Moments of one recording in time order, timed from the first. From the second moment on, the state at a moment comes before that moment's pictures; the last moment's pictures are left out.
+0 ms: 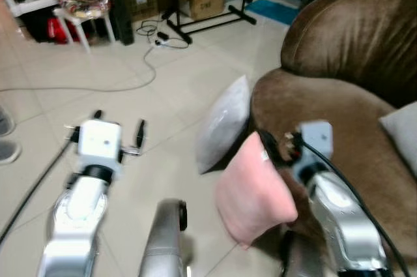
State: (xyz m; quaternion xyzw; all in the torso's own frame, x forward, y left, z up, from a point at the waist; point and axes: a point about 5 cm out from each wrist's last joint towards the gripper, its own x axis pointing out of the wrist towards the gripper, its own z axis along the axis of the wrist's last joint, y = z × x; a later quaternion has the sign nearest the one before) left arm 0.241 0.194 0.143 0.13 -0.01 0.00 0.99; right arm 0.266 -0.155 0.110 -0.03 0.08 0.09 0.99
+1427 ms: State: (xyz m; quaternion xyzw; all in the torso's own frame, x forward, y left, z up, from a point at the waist) left arm 0.203 0.146 0.102 0.16 0.13 -0.33 0.92; right arm 0.288 -0.165 -0.010 -0.03 0.35 0.04 0.94
